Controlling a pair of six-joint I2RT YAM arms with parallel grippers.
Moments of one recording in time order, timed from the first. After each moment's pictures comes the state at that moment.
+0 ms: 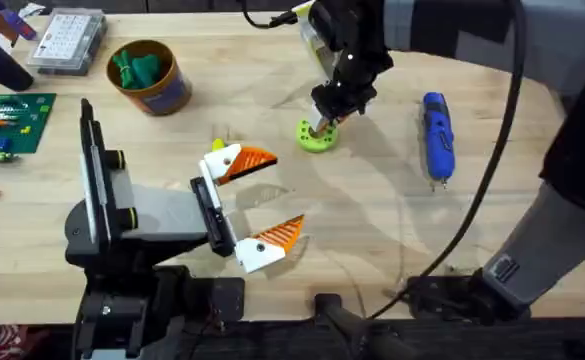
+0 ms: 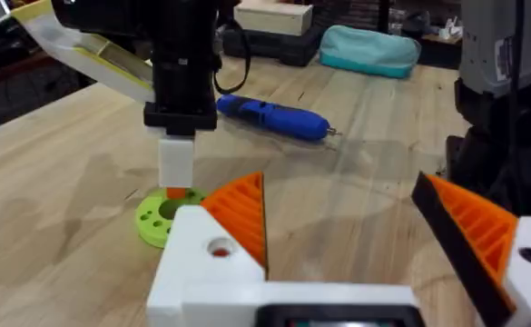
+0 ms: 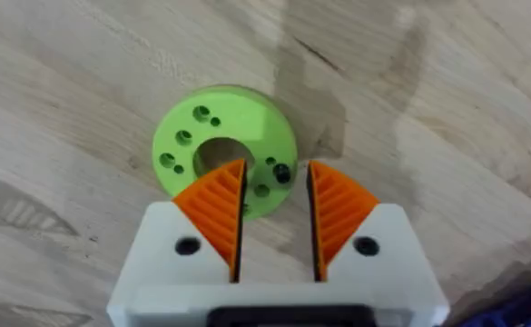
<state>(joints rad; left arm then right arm) 0.02 0.00 0.01 -0.12 1.18 0.07 0.53 1.99 1.54 -0.97 -0.04 0.01</state>
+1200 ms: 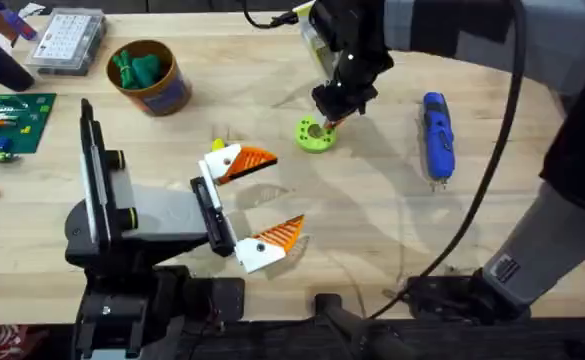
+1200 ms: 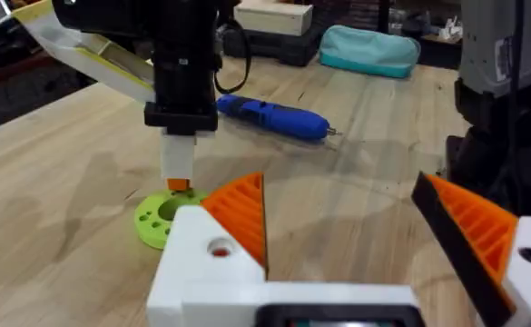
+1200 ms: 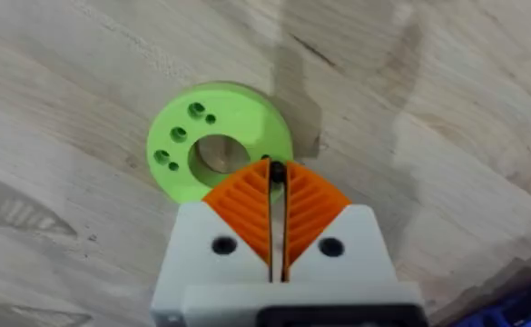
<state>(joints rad) 0.02 0.00 0.01 -0.12 1.18 0.07 0.53 1.99 1.54 -0.98 -0.04 0.02</state>
